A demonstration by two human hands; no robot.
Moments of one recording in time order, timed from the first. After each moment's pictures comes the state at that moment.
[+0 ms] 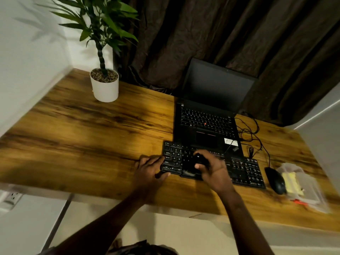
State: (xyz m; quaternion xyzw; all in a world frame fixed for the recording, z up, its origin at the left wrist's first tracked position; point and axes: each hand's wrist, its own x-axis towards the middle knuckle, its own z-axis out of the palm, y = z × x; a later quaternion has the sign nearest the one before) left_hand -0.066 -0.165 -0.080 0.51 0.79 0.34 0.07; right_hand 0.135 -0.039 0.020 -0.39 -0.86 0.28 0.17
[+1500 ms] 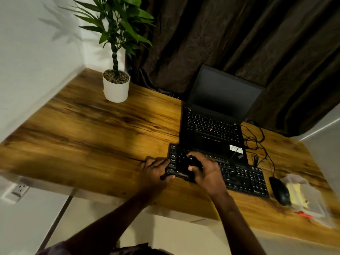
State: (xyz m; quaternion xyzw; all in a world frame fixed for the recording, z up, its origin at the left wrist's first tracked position) left_hand -0.068 -0.162 -0.082 0.51 0.79 0.31 0.08; right_hand 0.100 -0.051 0.013 -0.38 -0.88 0.24 0.14
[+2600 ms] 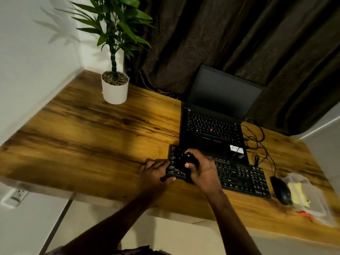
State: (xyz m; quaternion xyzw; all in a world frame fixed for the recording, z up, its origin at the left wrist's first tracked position) left_hand -0.070 -0.161 -0.087 0.50 0.79 0.35 0.09; right_hand 0.078 -0.054 0.012 -0.36 -0.88 0.23 0.20
